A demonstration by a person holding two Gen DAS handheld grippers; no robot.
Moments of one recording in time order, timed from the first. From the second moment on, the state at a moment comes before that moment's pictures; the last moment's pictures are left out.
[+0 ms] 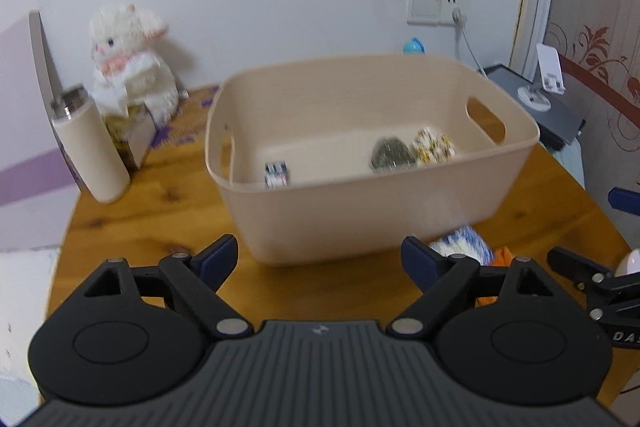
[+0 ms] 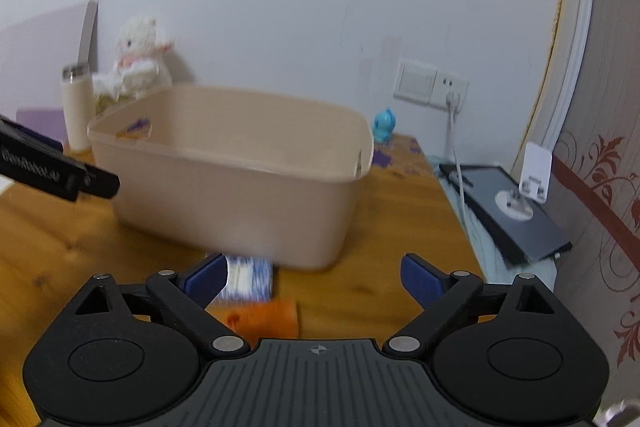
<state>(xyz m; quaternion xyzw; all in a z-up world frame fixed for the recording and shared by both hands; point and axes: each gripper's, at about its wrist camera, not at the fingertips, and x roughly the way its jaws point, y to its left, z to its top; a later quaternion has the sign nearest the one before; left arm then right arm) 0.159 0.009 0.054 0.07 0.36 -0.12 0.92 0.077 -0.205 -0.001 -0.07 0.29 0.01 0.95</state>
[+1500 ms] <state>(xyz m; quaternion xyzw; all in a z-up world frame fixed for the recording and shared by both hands) 0.210 -0.088 -0.040 -0.02 0.42 -0.10 0.90 0.113 -0.247 -0.089 0.01 0.35 -0.03 0.94</state>
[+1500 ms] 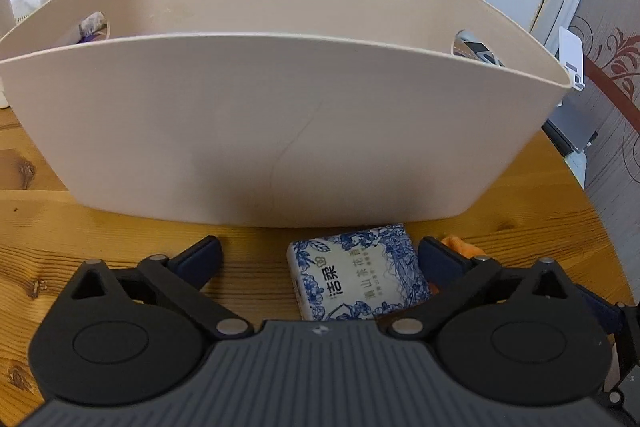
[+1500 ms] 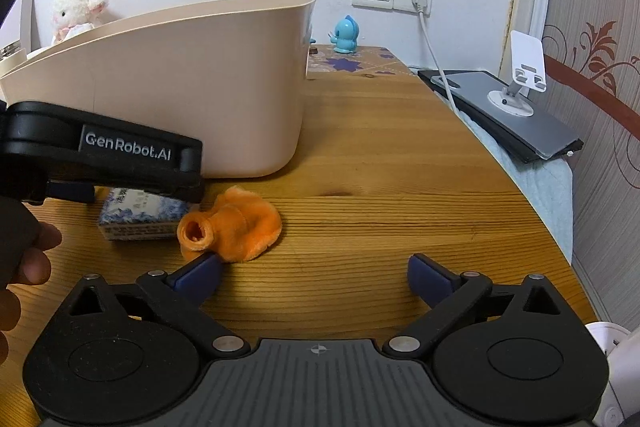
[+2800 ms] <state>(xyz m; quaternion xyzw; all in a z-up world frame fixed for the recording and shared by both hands) 0.186 -0.006 -0.037 0.01 0.39 -0.11 0.91 0.124 -0.195 -0.080 -0.03 0.34 0.03 0.94</state>
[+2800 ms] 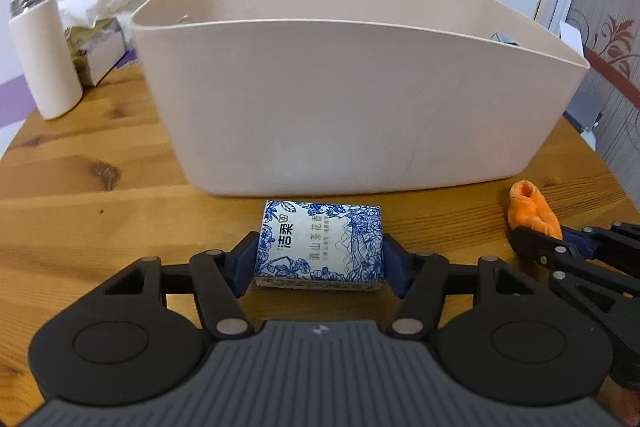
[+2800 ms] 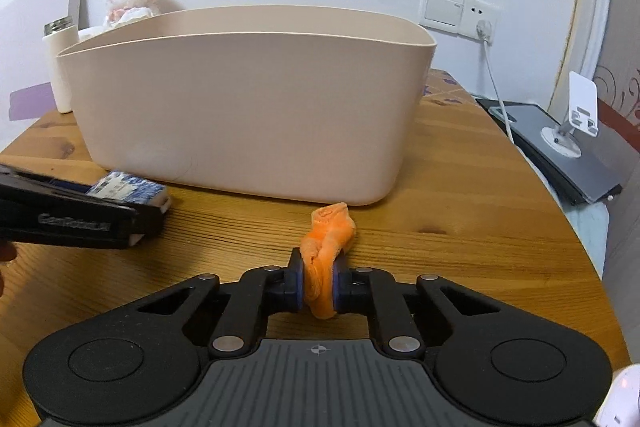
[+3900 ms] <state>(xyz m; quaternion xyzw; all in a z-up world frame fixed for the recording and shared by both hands) 0.189 0.004 0.107 0.03 0.26 -0.12 0.96 0.119 -0.202 0.061 -0.03 0.16 0.02 0.99</state>
